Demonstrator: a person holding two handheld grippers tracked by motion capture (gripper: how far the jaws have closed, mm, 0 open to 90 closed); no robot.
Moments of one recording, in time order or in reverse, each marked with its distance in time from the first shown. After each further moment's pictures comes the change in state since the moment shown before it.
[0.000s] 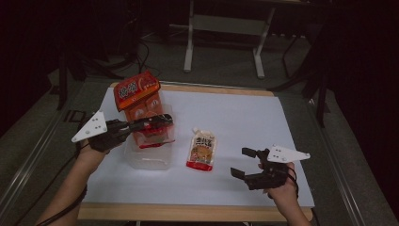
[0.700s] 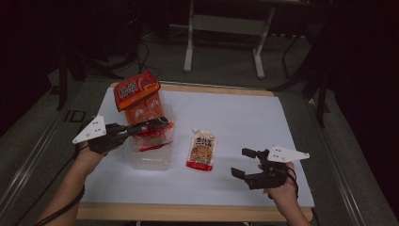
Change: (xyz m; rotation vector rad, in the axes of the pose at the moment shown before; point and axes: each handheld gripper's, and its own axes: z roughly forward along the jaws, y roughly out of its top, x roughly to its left) left arm 0.011 -0.027 -0.002 0.029 -0.054 -0.014; right arm -0.004 -0.005 0.001 0.006 0.003 0.019
